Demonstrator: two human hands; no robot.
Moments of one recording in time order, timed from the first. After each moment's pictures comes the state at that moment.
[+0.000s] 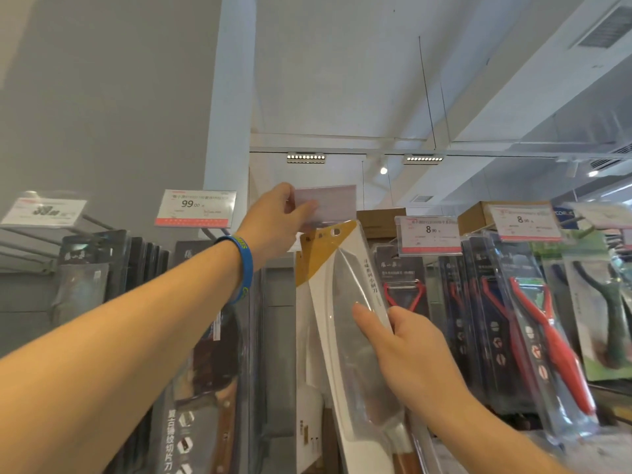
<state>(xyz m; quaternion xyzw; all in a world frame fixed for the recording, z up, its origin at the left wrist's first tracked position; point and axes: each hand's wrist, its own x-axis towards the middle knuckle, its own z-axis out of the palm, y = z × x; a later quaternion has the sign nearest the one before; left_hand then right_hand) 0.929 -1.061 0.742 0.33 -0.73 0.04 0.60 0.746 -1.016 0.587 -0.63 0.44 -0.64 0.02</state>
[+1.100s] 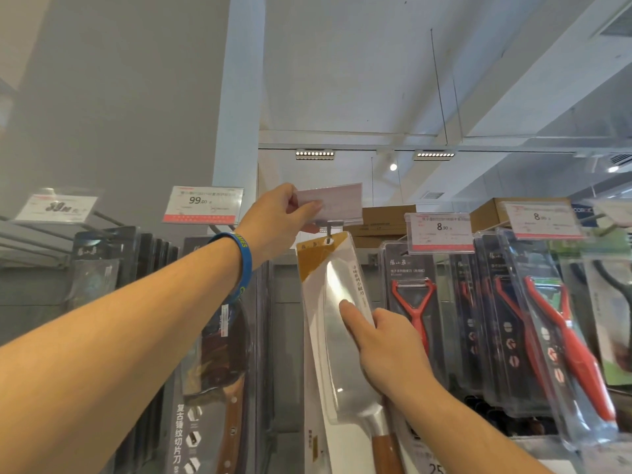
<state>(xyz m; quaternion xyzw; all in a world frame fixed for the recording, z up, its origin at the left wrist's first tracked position) 0.931 -1.044 0.734 0.35 -0.74 0.07 0.57 0.768 -1.052 0.591 -0.62 0.48 -0.61 0.09</state>
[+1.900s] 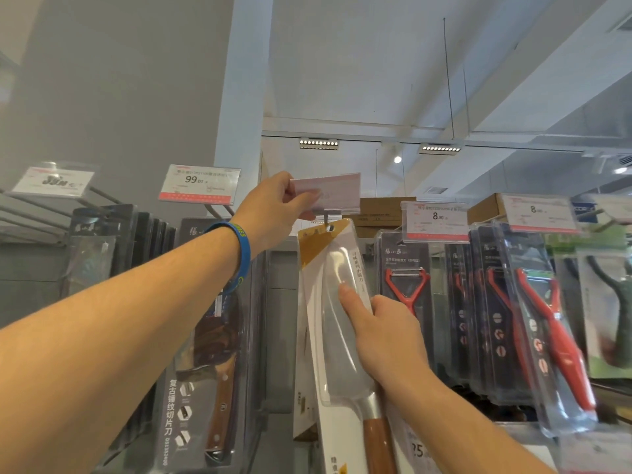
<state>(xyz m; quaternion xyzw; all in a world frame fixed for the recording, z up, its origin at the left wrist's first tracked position) 0.929 -1.046 0.724 0.36 -0.72 0.07 0.59 0.763 -1.038 0.590 -0.62 0.49 -0.61 0.06</state>
